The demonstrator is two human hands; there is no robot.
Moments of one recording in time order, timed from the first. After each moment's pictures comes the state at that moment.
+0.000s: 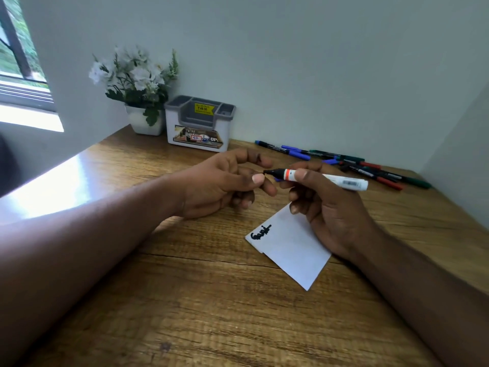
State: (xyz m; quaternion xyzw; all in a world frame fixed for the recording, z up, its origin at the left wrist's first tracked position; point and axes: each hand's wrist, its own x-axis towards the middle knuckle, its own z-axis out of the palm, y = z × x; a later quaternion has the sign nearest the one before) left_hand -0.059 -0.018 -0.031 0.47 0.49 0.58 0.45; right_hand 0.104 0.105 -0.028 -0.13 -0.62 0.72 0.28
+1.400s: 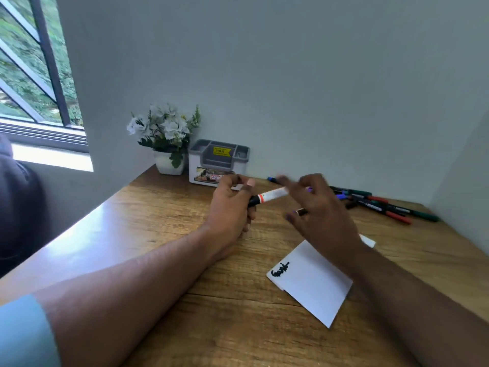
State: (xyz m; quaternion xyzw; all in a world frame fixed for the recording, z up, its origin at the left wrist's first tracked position) left_hand -0.052 -0.007 -0.032 0.25 0.58 0.75 0.19; right_hand 0.066 0.126 -0.026 -0.06 -0.91 -0.01 0.40
